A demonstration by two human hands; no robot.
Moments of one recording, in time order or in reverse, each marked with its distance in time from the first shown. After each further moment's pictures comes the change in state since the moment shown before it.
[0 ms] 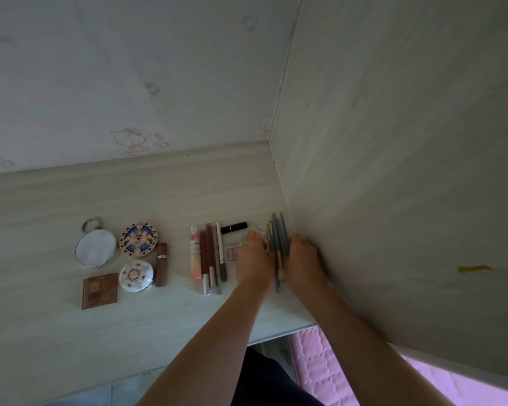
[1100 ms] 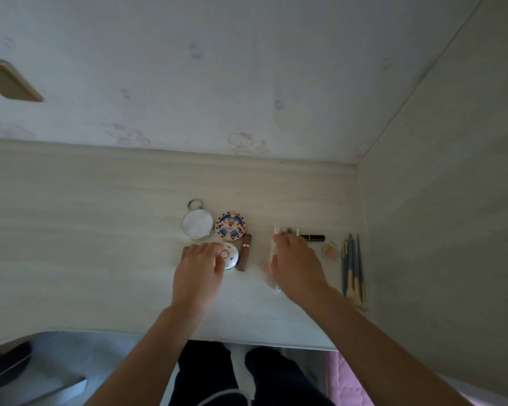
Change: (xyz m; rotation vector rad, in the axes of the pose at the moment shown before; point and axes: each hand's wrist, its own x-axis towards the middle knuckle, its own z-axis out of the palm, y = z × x) left_hand -0.051 -0.141 -0.198 0.332 0.414 0.133; right_hand -0.046 -0.142 0.024 -0.327 -0.081 -0.622
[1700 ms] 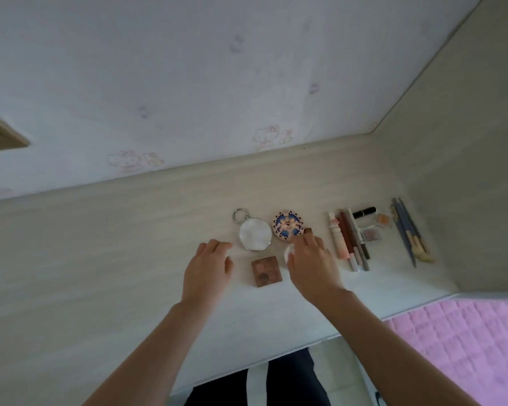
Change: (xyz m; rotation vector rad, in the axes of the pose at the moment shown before) left_hand 0.092 -0.156 -0.045 0.048 -0.295 0.312; right_hand 0.037 -0.151 0.048 0.086 0.072 0.415
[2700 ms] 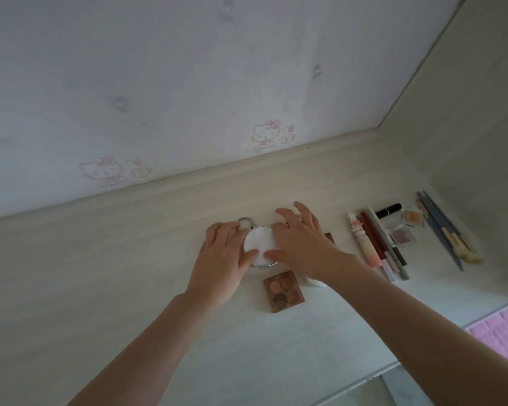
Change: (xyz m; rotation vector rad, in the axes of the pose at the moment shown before) left_hand 0.063 -0.025 0.041 0.032 0.084 0.333; right_hand 0.077 -0.017 0.023 -0.118 -0.097 -0.183
